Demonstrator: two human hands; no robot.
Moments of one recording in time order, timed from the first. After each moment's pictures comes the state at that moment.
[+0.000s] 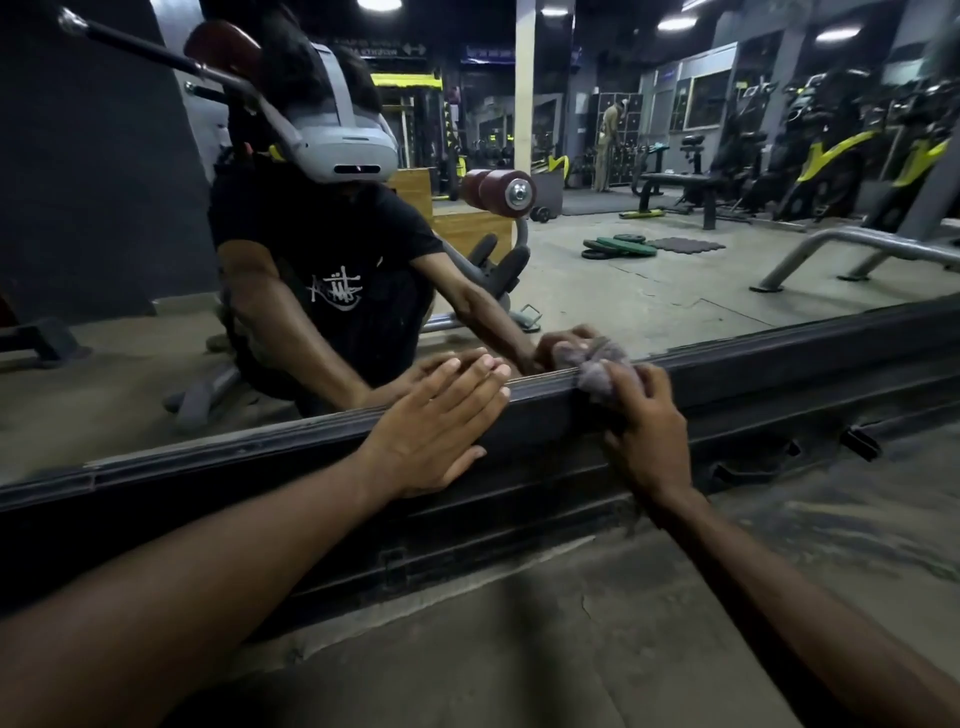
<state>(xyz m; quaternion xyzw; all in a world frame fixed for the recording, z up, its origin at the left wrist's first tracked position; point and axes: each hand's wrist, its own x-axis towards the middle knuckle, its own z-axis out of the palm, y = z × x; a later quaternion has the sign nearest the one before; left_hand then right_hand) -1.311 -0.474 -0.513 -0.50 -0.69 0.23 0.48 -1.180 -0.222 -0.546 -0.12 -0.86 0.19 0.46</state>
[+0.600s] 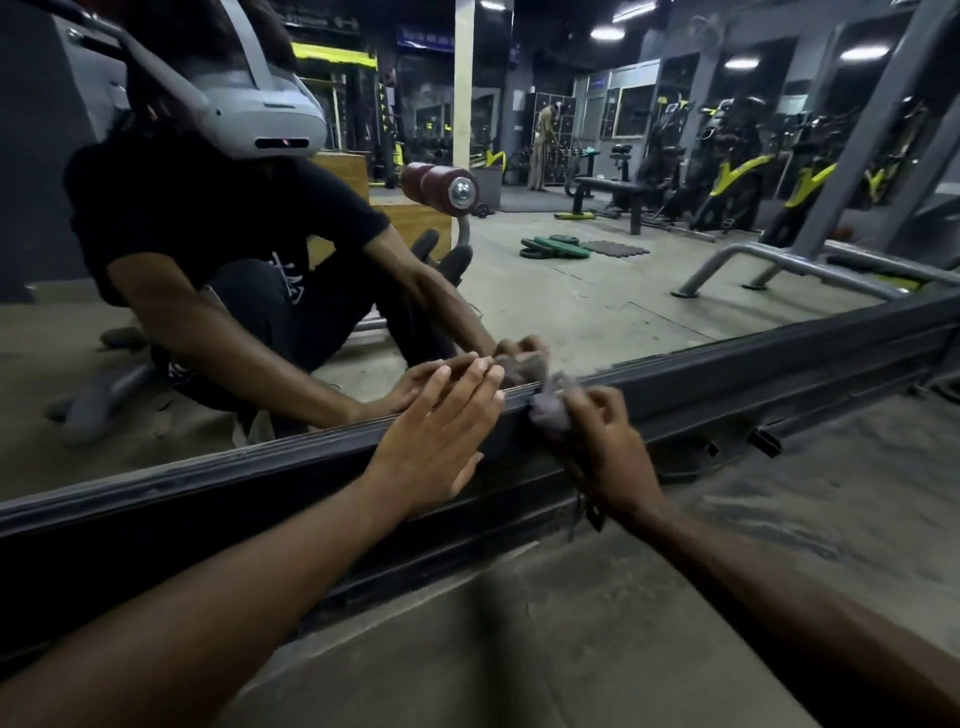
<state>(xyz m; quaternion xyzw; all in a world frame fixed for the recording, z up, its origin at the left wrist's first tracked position) -1.302 -0.417 -0.520 -0.48 -0.72 0.15 0.48 -1.163 -0.205 -0.543 -0.05 -0.91 0.14 0.38</state>
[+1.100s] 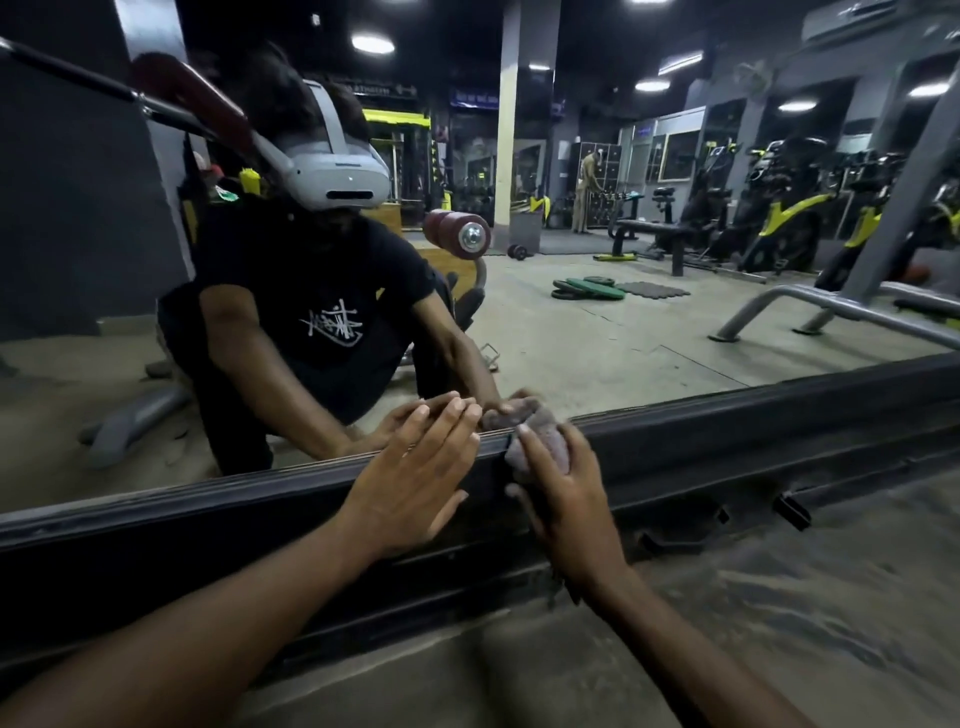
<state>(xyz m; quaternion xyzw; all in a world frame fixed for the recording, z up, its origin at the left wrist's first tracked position) -1.289 -0.352 -0.522 -0.44 -0.73 0.17 0.49 -1.176 -0.150 -0.559 0.01 -0.88 0.17 0.43</state>
